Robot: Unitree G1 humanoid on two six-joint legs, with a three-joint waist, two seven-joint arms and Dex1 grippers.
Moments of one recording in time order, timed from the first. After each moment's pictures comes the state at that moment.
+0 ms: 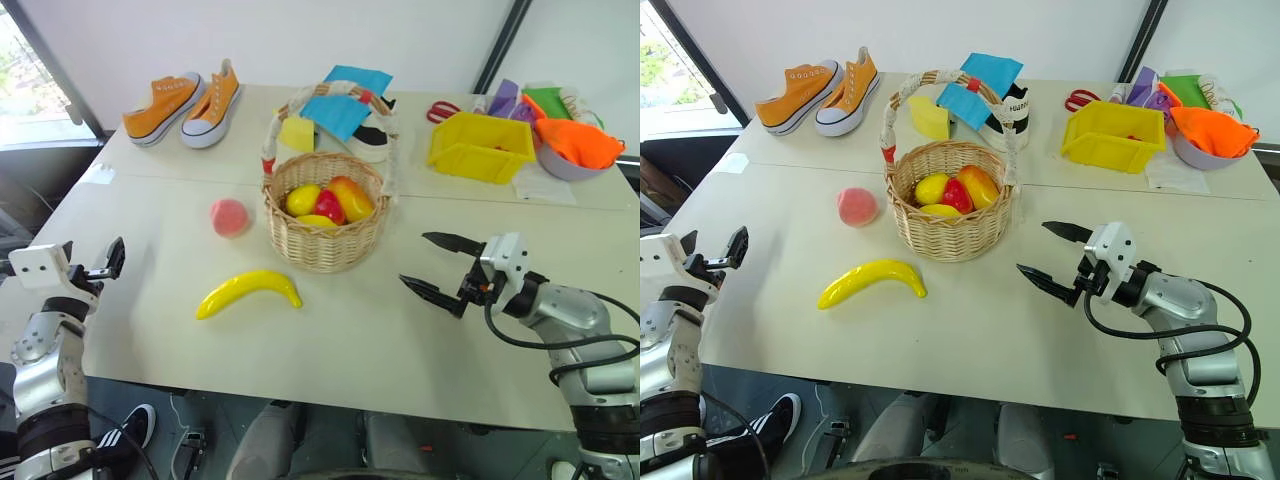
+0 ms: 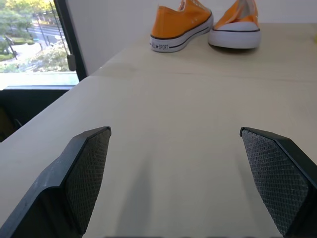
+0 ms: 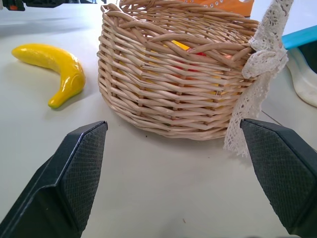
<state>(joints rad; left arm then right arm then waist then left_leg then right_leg) -0.13 0.52 0.52 0.31 -0.38 -0.02 -0.39 -0.08 -0.65 -0.15 -0.19 0.44 0.12 0.96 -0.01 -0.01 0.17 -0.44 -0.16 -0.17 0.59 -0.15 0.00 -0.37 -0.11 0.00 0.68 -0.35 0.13</state>
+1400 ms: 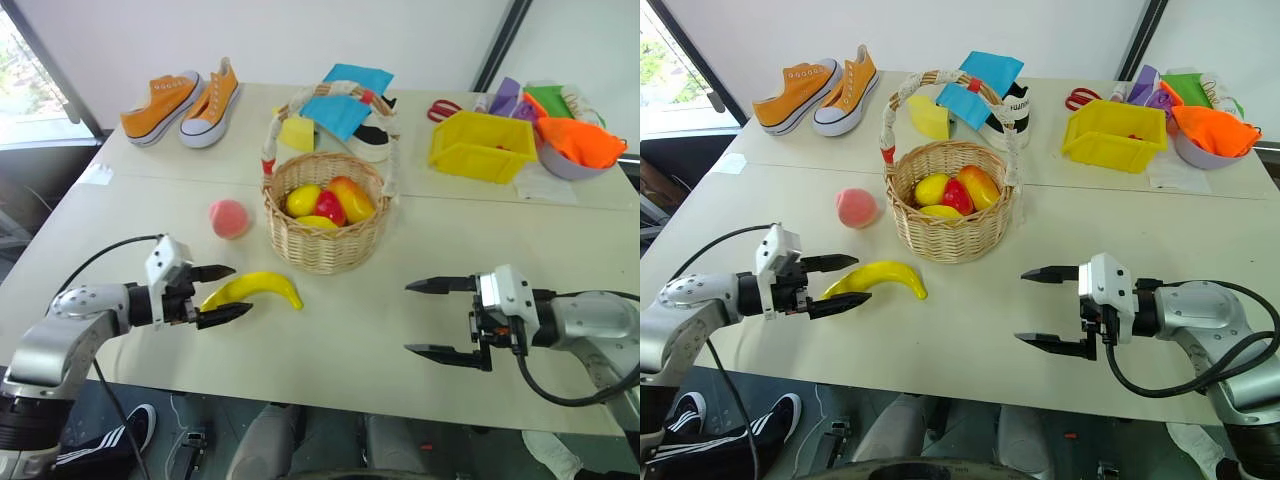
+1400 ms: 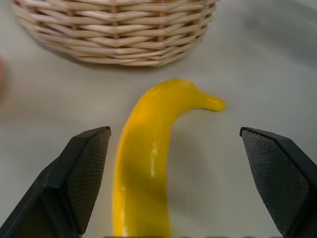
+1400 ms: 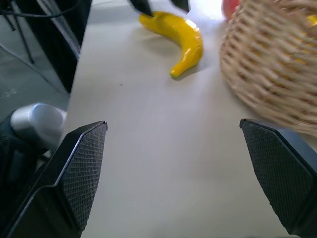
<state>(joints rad) -0.12 0.83 0.07 -0.20 -0.54 0.51 -1.05 0.03 -0.87 -0.13 -0.43 0.55 0.28 1.17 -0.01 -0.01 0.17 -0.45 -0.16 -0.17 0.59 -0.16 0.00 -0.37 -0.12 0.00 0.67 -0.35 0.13</state>
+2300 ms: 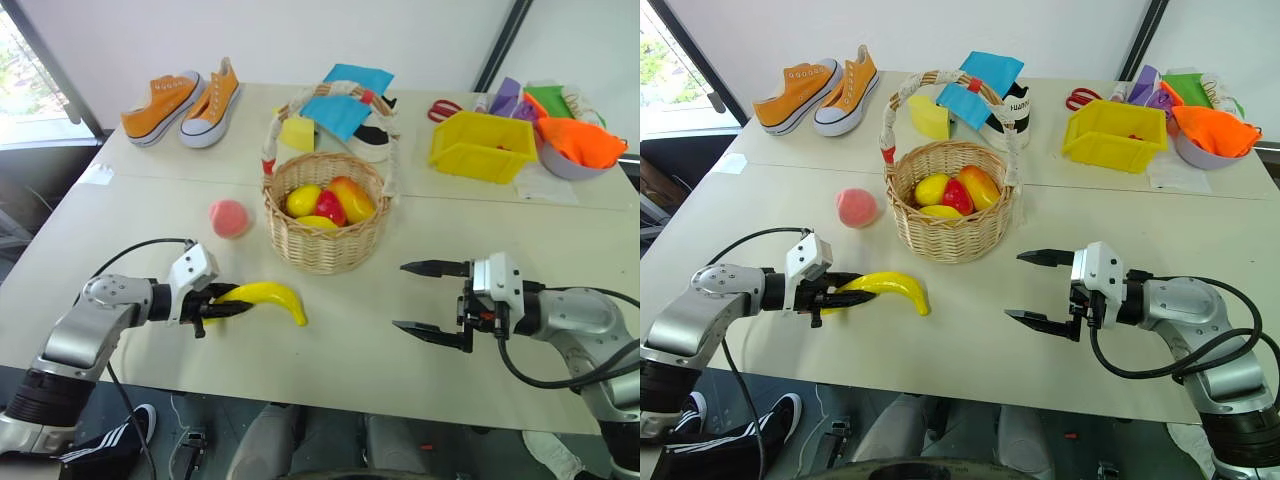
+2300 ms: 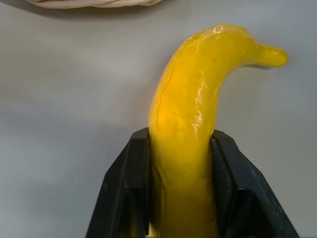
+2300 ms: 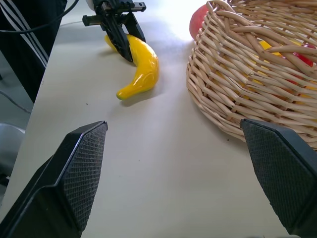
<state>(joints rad) -0.21 0.82 -0.07 -0.09 -0.36 0.47 -1.10 -0.02 -0.79 -0.10 -0.39 0.51 0.23 1.11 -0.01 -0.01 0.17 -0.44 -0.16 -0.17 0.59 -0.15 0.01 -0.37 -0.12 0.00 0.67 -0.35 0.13</state>
